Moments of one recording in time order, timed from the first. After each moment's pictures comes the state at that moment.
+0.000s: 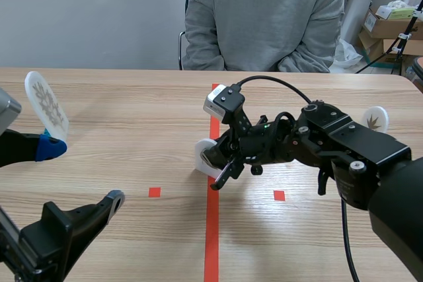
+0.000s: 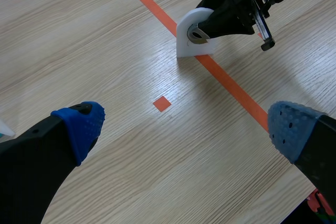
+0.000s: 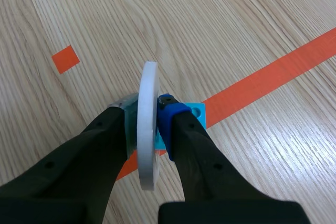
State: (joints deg) left arm 44.2 -31.4 -5.9 123.5 -18.8 -23.1 11.8; right arm 20.2 8.9 -25.9 52.6 0.7 42.9 -4.7
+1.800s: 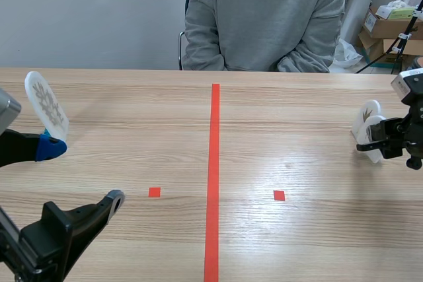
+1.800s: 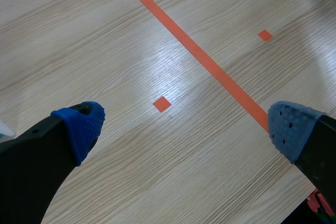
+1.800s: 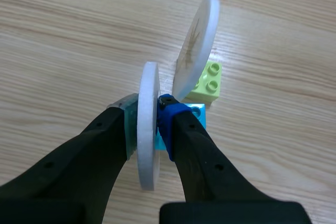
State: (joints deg) left arm 44.2 -31.4 -5.9 123.5 -18.8 -23.1 11.8; right arm 11.3 23.0 10.7 52.9 2.2 29.6 -6.0
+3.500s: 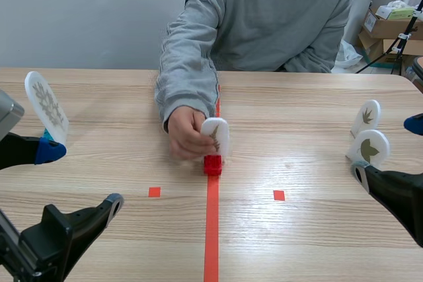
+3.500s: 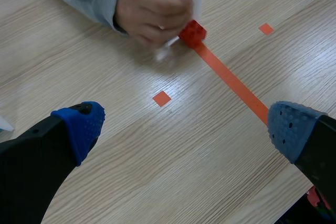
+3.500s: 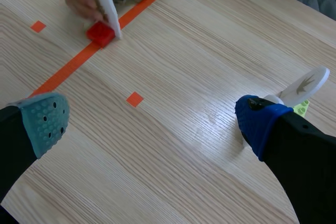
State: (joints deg) left arm 44.2 -31.4 -5.9 123.5 -18.8 -23.1 13.0; right arm -38.0 26.2 26.2 114.7 24.7 45.5 -14.2
